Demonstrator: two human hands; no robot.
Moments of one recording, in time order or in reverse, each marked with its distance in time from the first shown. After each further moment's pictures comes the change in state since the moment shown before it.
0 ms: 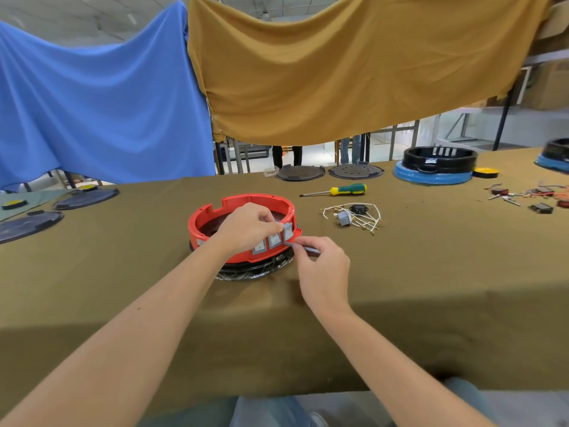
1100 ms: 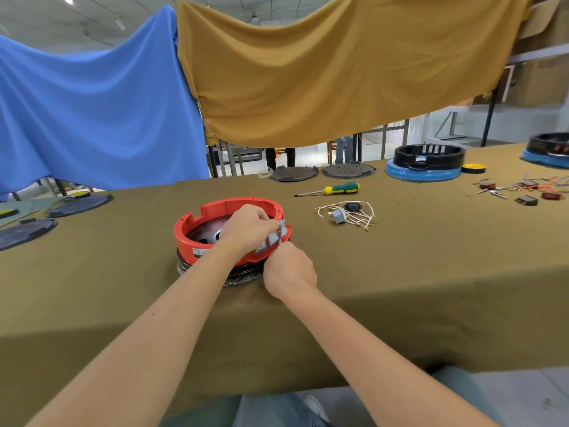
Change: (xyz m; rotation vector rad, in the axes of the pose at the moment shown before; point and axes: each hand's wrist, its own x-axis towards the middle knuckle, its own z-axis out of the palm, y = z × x) left_hand 0.001 0.007 0.014 -0.076 0.103 -0.158; right_hand -0.004 -0.043 0.028 -0.546 -0.381 0.306
